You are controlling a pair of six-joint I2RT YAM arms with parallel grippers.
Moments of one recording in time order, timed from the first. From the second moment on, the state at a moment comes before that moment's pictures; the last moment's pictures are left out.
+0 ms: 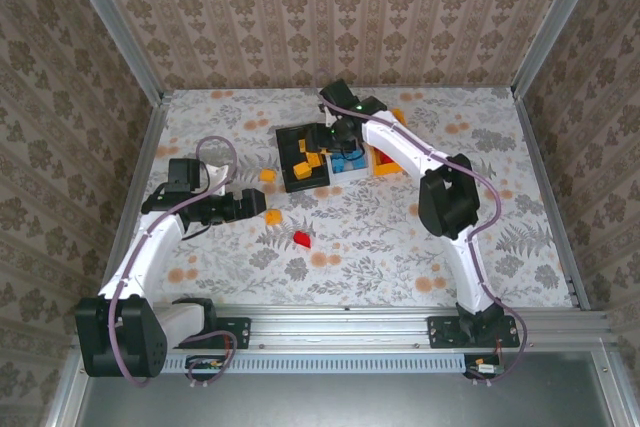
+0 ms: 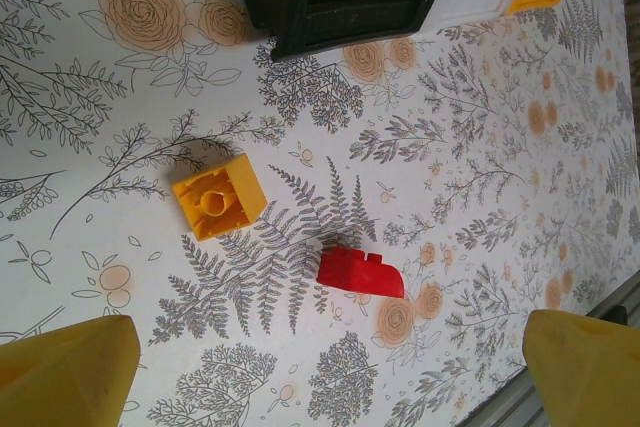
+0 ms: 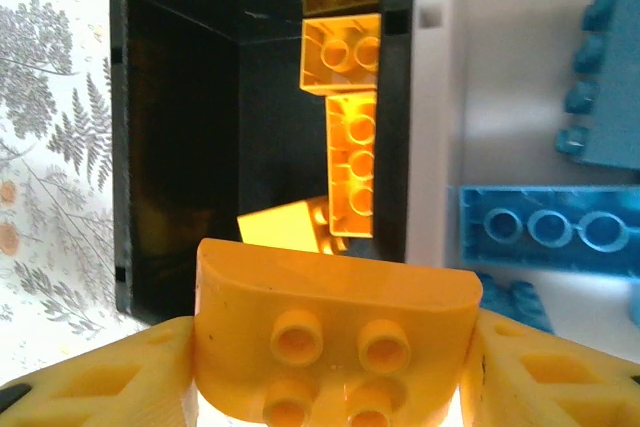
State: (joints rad) left arm -0.08 1.12 0.77 -0.69 0.67 -0.18; right arm 0.54 2.25 2.09 -0.86 -0.19 0.49
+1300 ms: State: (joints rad) left arm -0.08 1.13 0.77 -0.69 0.67 -0.18; right arm 0.82 1.83 1.17 -0.34 -0.26 0.08
